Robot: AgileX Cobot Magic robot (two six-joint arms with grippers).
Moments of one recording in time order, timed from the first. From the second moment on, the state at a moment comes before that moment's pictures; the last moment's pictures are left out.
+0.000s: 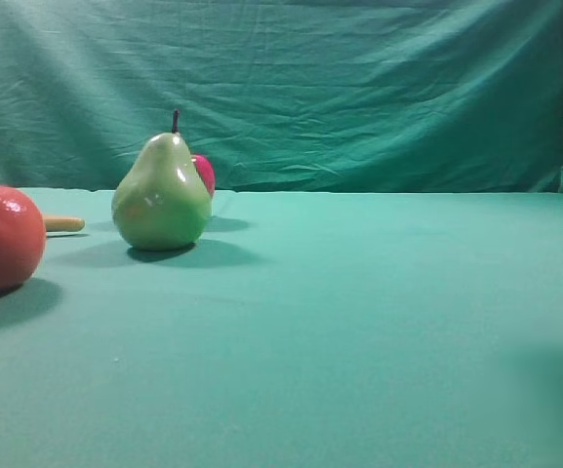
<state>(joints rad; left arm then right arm) -0.07 -0.01 0.02 0.19 0.36 -0.07 0.50 1.52 -0.98 0.56 0.32 -0.69</state>
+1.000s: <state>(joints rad) -0.07 -0.01 0.02 0.19 0.36 -0.07 0.72 2.10 -1.47 0.56 0.34 -0.71</state>
